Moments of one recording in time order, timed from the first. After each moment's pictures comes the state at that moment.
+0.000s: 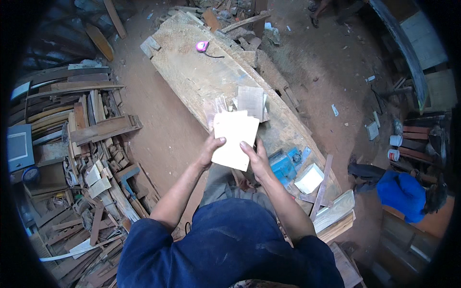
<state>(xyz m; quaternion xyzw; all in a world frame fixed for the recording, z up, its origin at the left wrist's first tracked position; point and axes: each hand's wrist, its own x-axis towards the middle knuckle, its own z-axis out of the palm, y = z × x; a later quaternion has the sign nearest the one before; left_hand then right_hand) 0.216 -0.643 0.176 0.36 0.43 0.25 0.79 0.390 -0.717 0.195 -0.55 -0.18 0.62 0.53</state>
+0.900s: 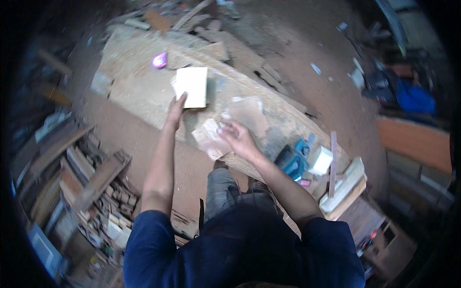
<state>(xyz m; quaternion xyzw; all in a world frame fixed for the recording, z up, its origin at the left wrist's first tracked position) 0.191 -0.324 -0.027 0.44 0.57 0.13 0.69 0.374 -0.533 0.137 -0.68 -0.21 0.60 0.37</state>
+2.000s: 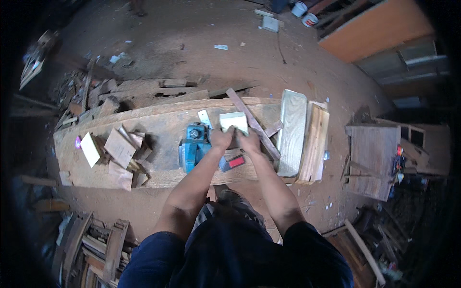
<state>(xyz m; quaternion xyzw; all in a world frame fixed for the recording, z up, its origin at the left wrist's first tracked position) 0.566 -0.881 0.005 0.74 0.42 -0.11 0.51 0.601 -1.010 0.021 -0.90 0.09 0.24 0.36</state>
